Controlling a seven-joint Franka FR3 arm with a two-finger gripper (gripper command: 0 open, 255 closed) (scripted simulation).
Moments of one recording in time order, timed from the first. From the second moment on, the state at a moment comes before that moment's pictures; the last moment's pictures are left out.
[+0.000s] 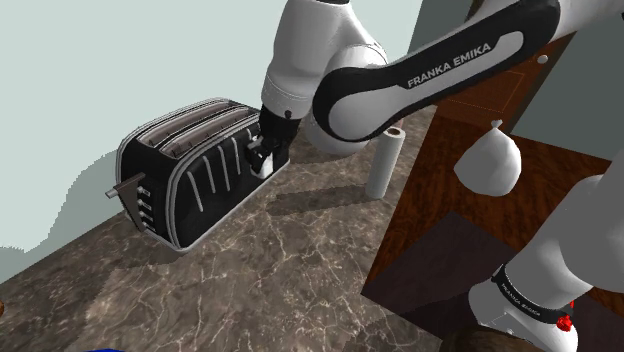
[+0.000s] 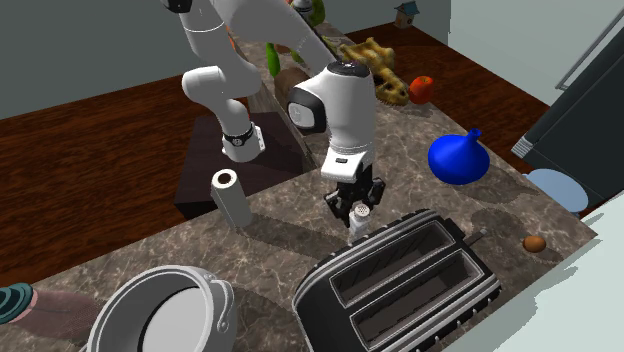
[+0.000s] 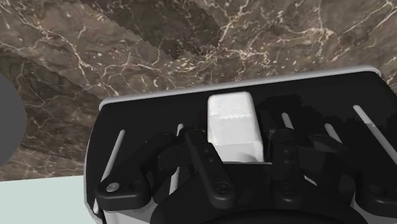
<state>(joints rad) 0.13 0.04 0.49 -2.10 -0.20 2.46 0.51</state>
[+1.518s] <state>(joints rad) 0.13 -0.05 0.49 -1.88 -0.10 2.17 0.43</state>
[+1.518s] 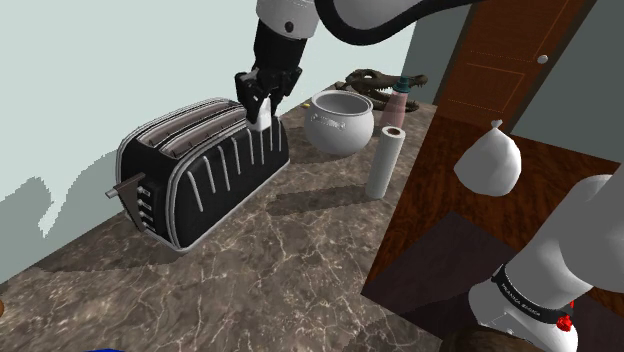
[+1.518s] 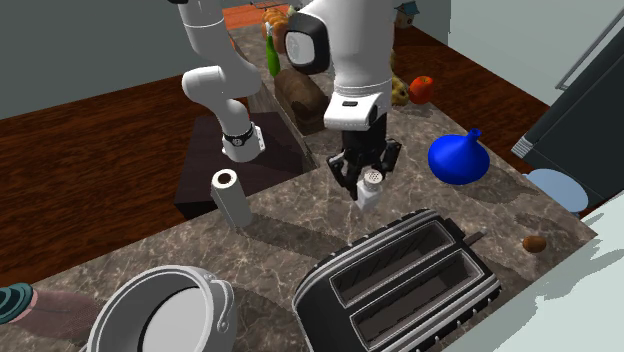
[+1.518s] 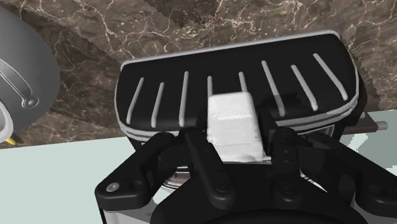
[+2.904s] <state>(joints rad) 0.04 -0.25 0.29 -1.98 0.07 2.09 0.06</state>
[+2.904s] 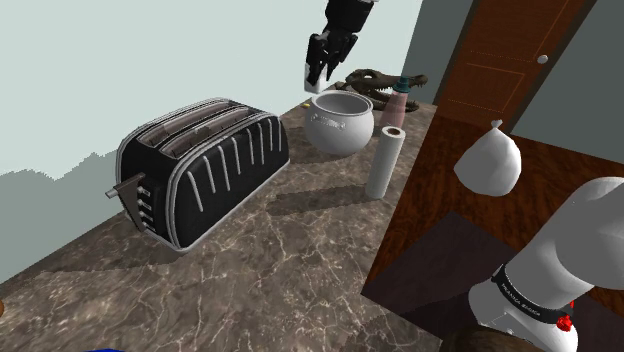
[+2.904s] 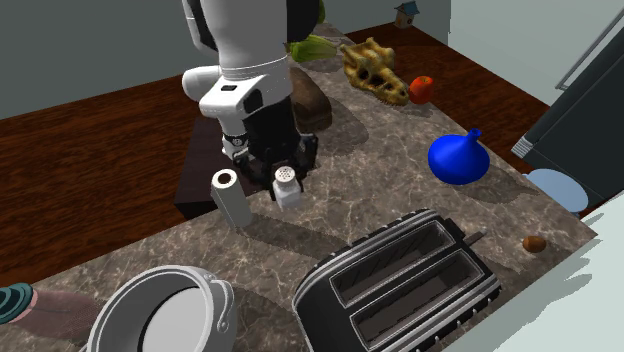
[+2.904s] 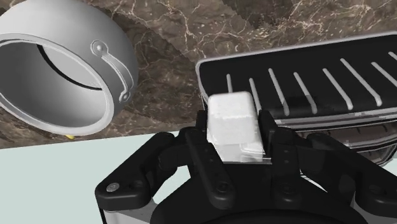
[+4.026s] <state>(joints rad) -0.08 -0.29 -0.02 -2.03 0.15 2.05 -0.39</state>
